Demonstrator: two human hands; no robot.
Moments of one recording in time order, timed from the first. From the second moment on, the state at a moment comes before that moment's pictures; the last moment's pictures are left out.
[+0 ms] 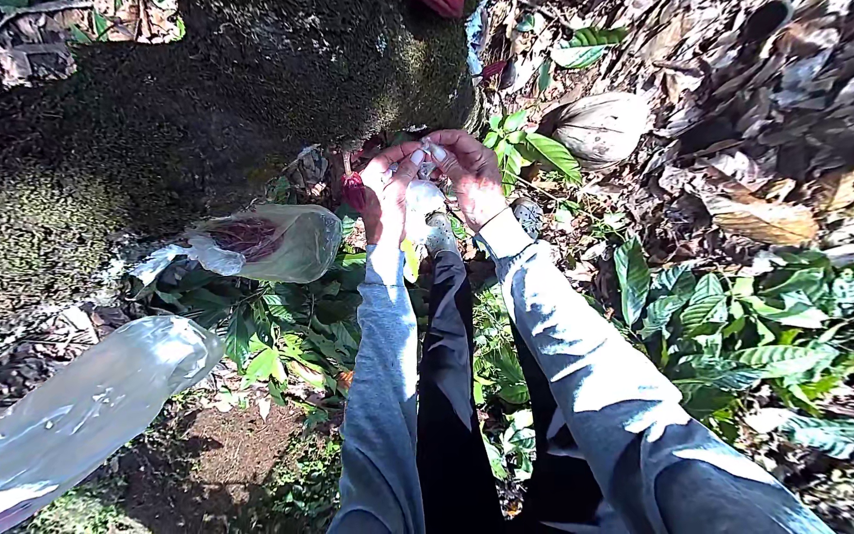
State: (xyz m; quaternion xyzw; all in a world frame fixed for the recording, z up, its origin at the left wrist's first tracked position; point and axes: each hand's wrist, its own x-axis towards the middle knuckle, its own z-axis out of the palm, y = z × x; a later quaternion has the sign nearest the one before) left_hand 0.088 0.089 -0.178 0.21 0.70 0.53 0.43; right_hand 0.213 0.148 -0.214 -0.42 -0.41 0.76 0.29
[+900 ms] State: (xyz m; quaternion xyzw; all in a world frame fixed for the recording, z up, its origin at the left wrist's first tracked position) left_hand 0.089 0.098 -0.161 0.24 0.77 0.45 0.38; right_hand 0.222 0.166 -0.200 -0.41 -0.47 0.75 0.21
